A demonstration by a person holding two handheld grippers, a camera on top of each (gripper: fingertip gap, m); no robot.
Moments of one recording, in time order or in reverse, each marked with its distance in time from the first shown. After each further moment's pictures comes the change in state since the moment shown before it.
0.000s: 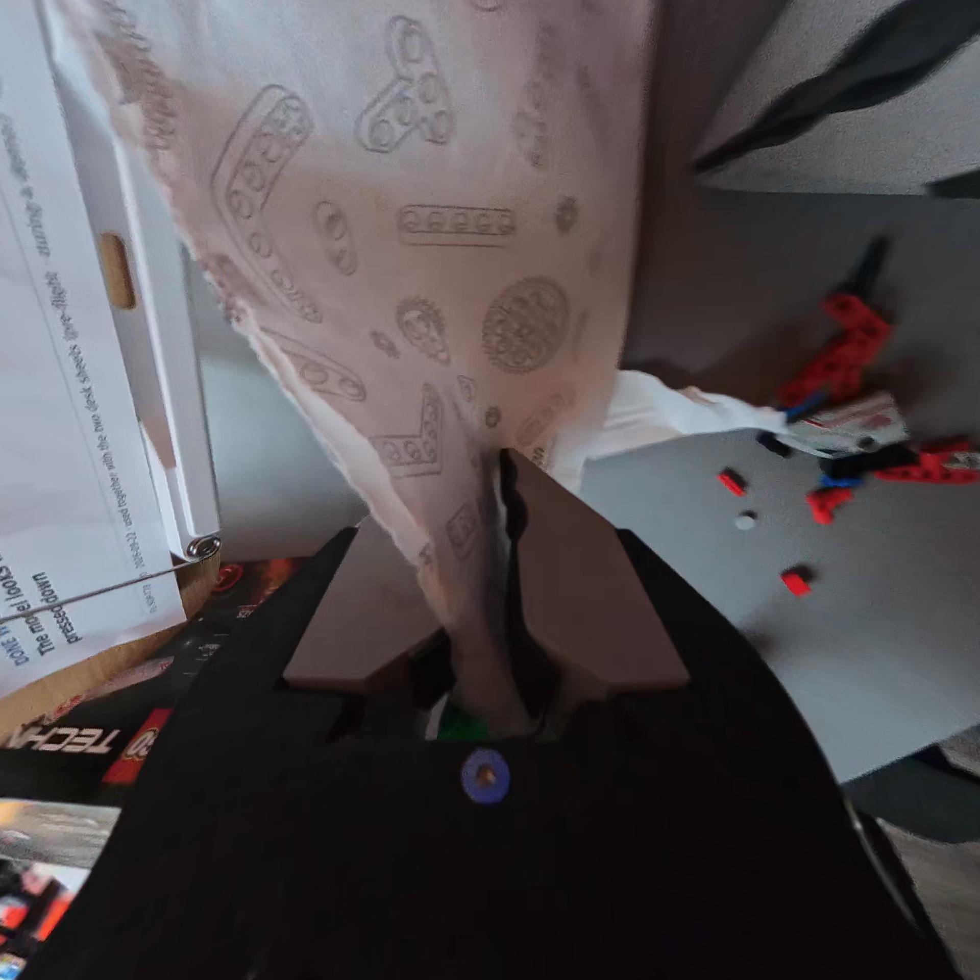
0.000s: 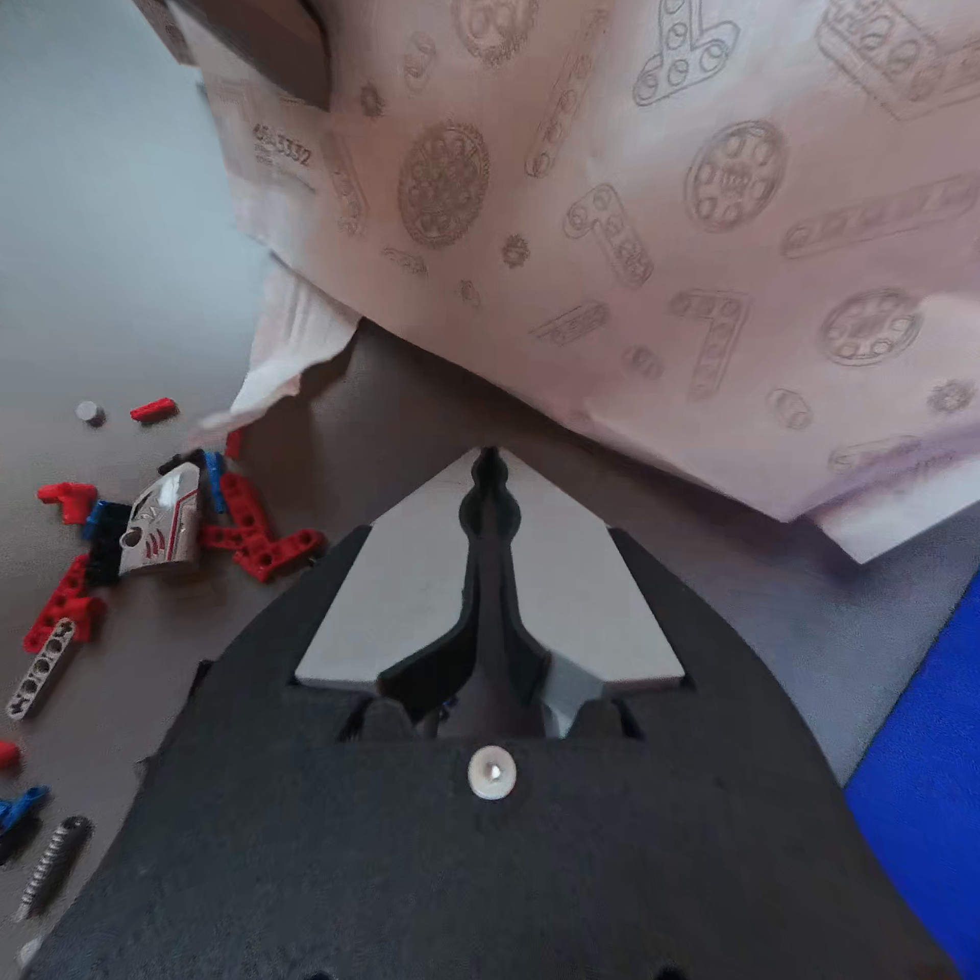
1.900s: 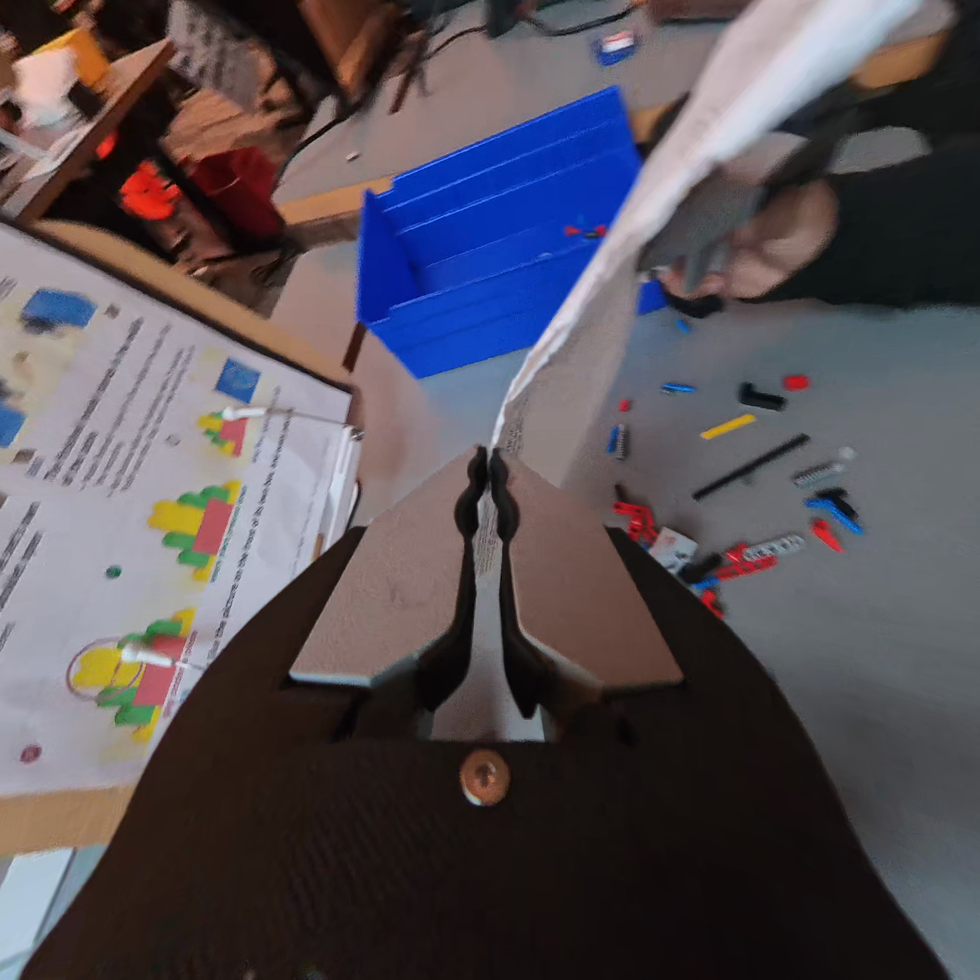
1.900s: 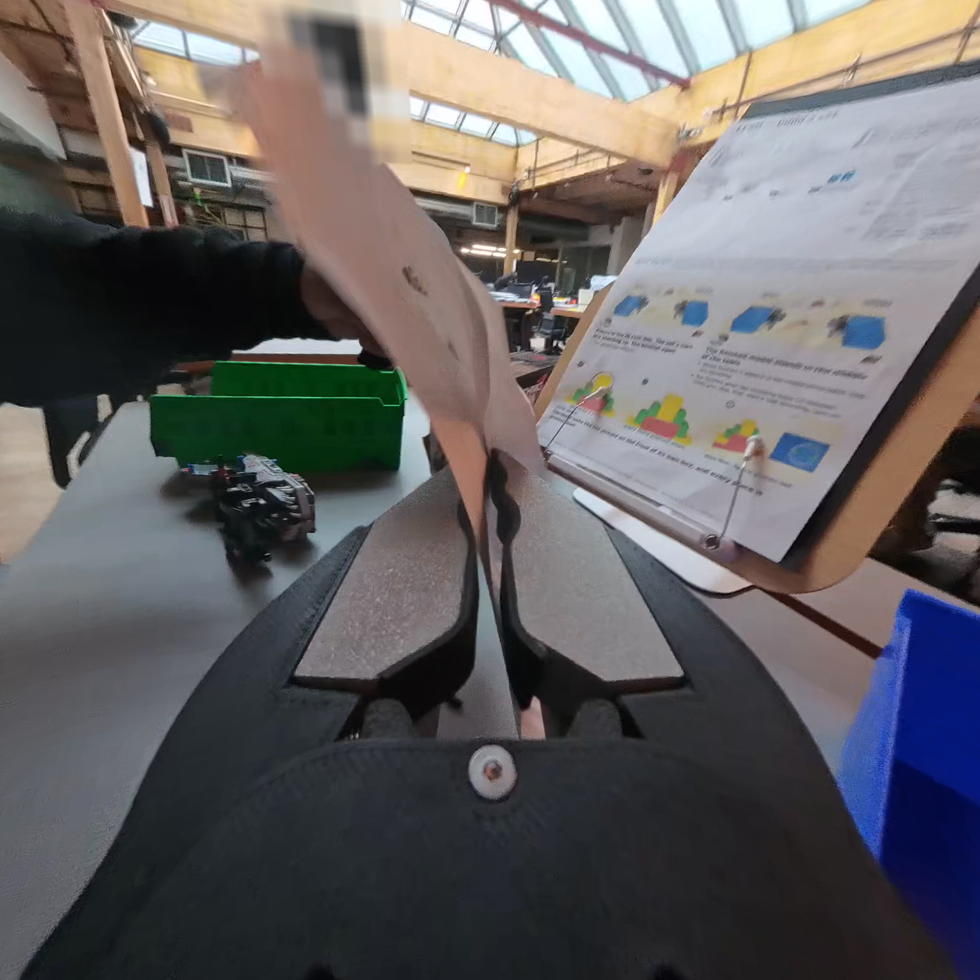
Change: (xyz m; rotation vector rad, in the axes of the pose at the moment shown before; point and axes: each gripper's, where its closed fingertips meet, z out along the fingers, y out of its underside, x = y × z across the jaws) left arm 0.044 -0.011 -0.157 1.069 -0.041 0.249; right arm -0.049 -0.064 -0.185 1.005 -0.089 -0.187
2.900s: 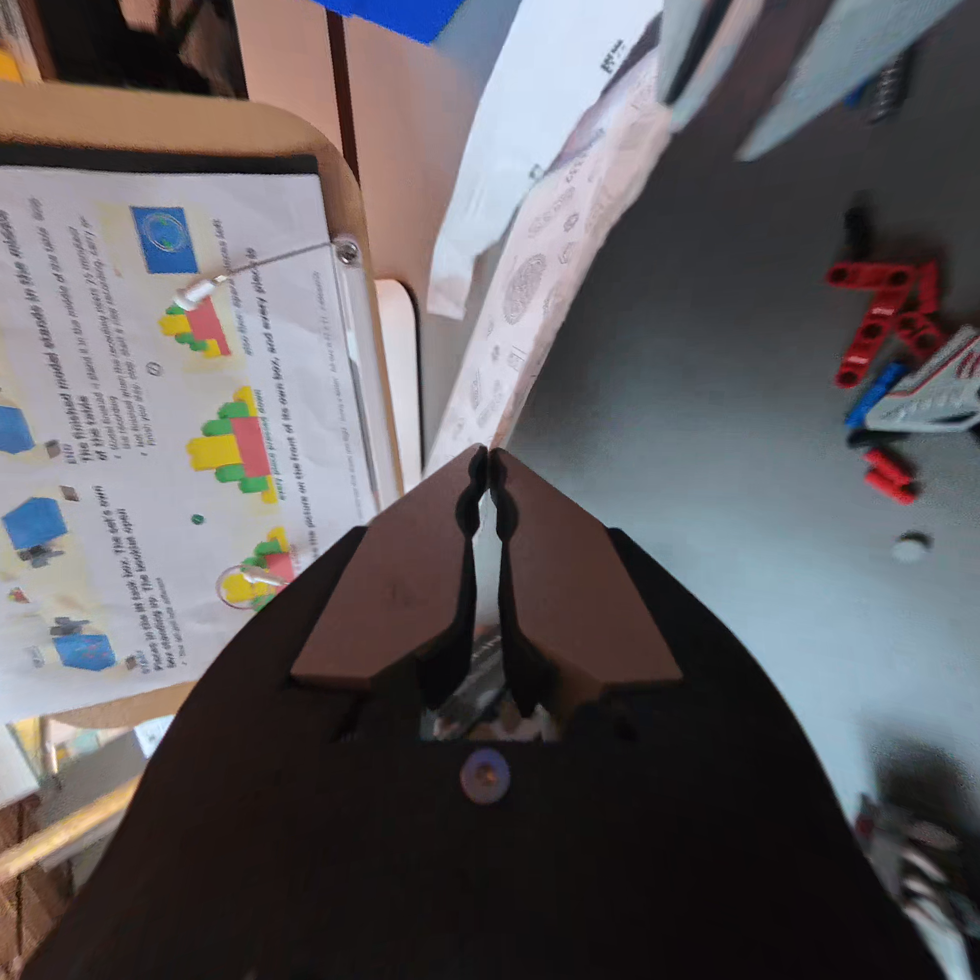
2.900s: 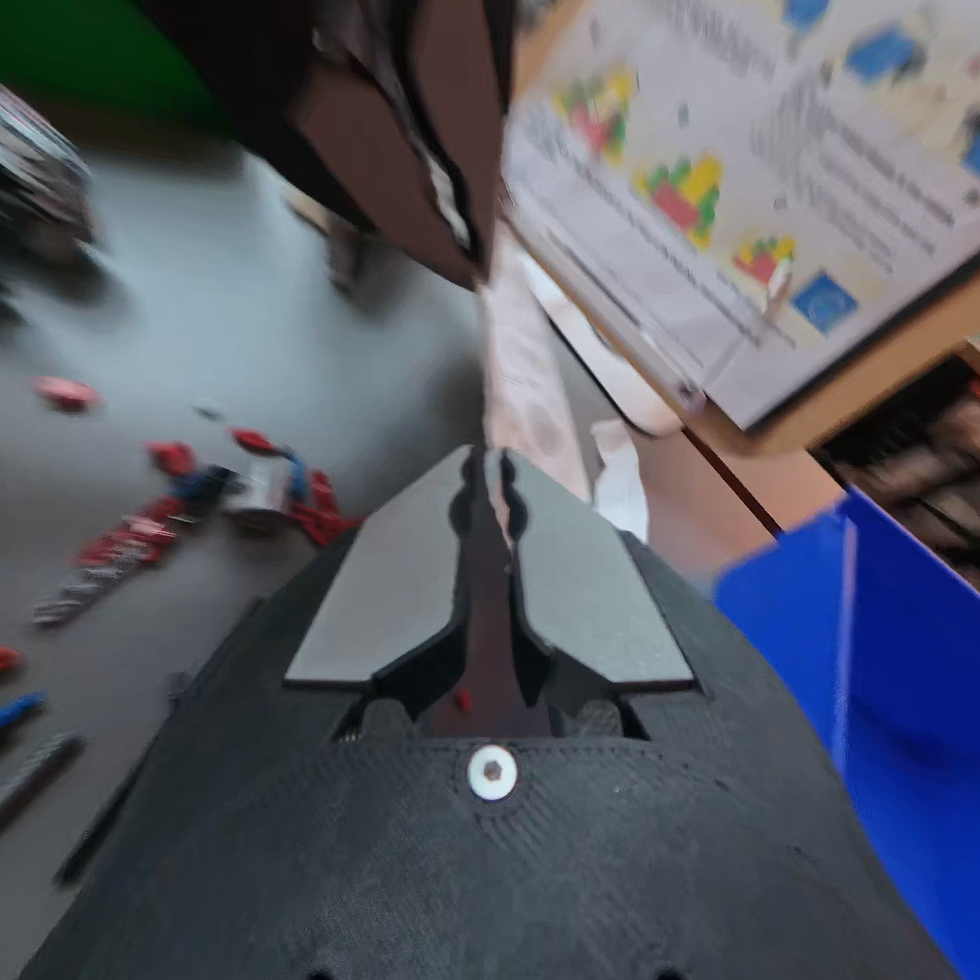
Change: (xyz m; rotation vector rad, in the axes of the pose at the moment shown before) left arm -0.013 0.089 0.058 -0.680 -0.282 0.424; right arm 0.003 0.090 0.024 -0.537 0.126 -0.261
